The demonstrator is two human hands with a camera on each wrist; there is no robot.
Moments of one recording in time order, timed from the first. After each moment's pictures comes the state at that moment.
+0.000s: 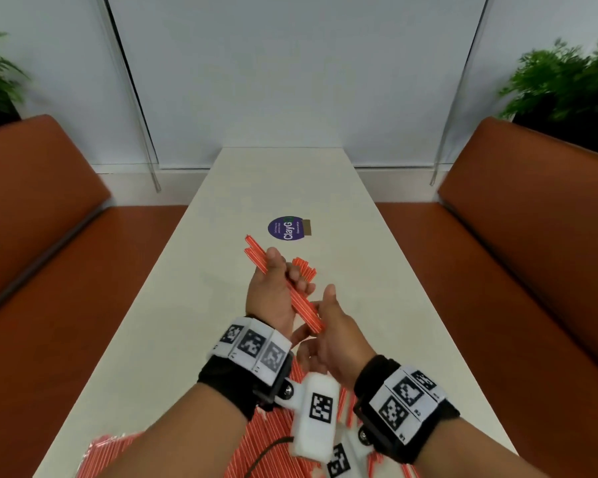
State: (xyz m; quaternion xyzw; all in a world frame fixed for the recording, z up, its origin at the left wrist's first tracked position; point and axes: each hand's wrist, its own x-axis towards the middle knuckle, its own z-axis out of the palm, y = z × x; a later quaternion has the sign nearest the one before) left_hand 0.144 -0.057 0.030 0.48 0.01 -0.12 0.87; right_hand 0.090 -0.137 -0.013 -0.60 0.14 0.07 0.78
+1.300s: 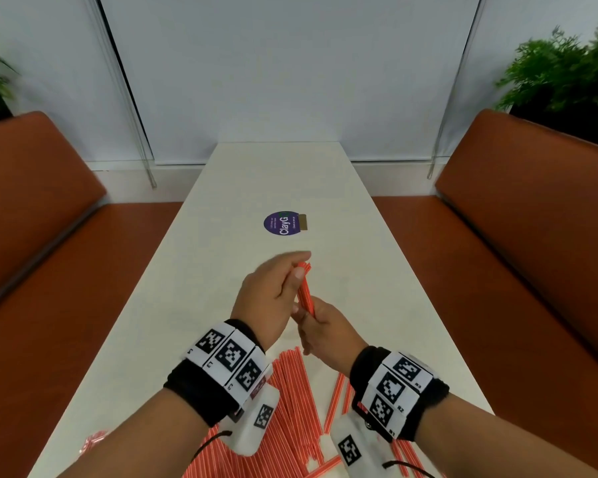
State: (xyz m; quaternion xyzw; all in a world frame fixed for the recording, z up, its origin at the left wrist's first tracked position) left_hand 0.137 -0.031 0.026 0.83 -0.29 0.02 0.48; right_hand 0.094 -0.141 -0.019 -0.80 0.03 0.02 0.59
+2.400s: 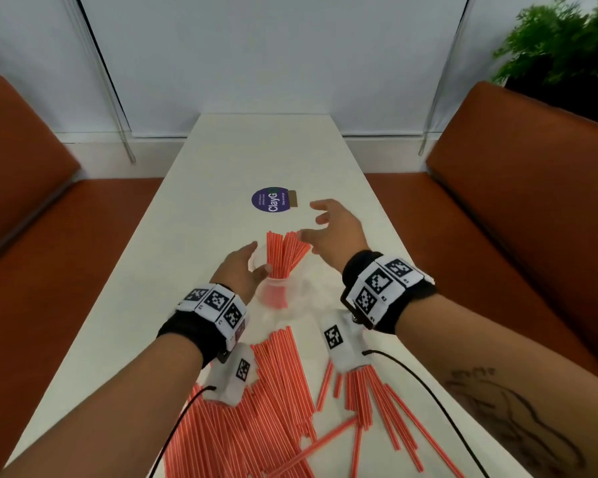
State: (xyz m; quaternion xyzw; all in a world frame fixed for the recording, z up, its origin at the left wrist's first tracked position) left_hand 0.202 -0.024 -0.019 0.92 -0.12 -0.13 0.36; right_hand 0.156 -0.177 0.031 -0.84 0.18 -0.13 0.50
